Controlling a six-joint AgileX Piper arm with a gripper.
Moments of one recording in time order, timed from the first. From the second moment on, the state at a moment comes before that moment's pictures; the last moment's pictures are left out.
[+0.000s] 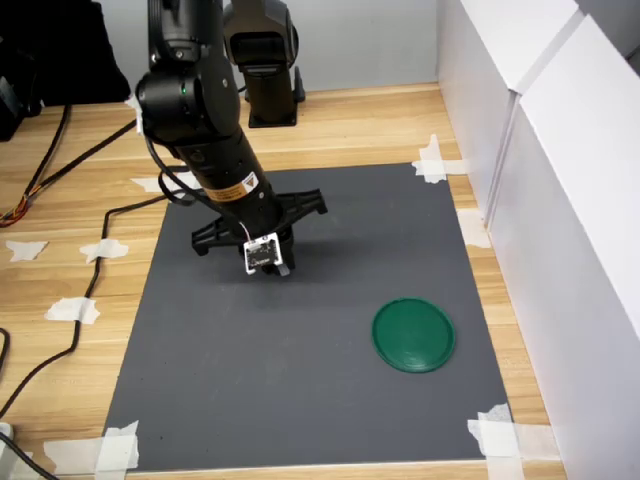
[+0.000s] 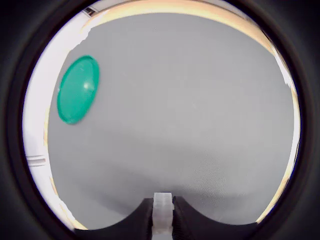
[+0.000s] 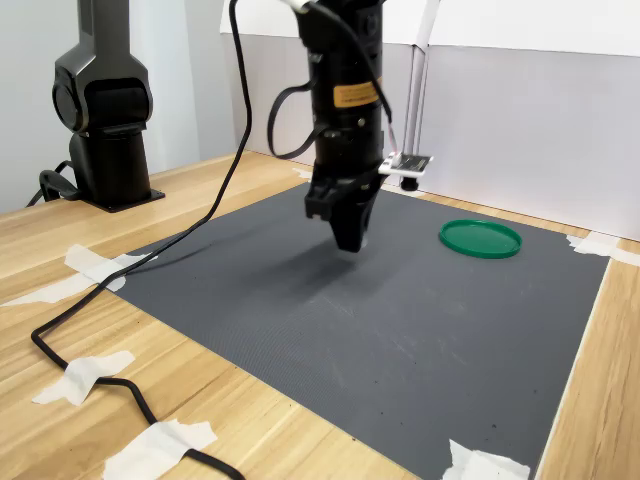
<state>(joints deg) 3.3 104.6 -75.1 12.2 54.2 -20.3</state>
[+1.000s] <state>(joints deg) 19.5 124.9 -104.1 10.0 62.2 -21.1</state>
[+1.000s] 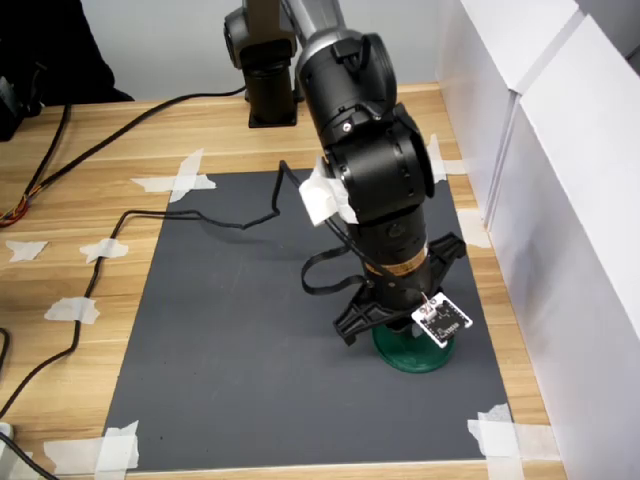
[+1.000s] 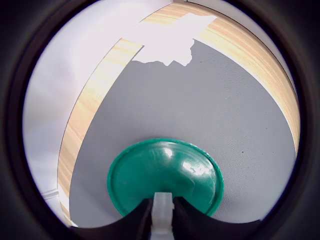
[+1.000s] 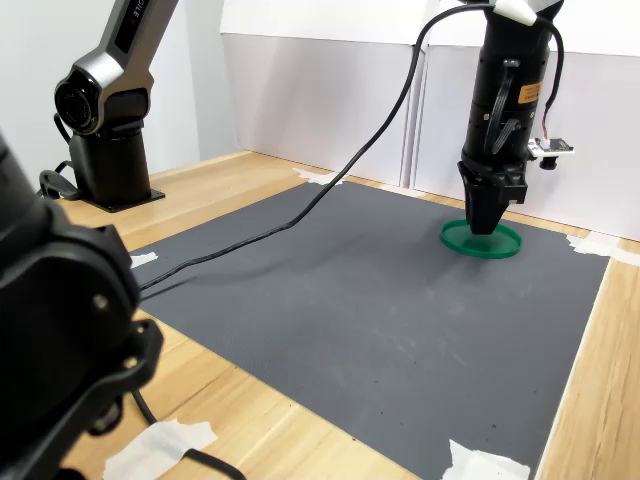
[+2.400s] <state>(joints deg) -3.5 24.9 -12.6 7.7 -2.8 -13.4</state>
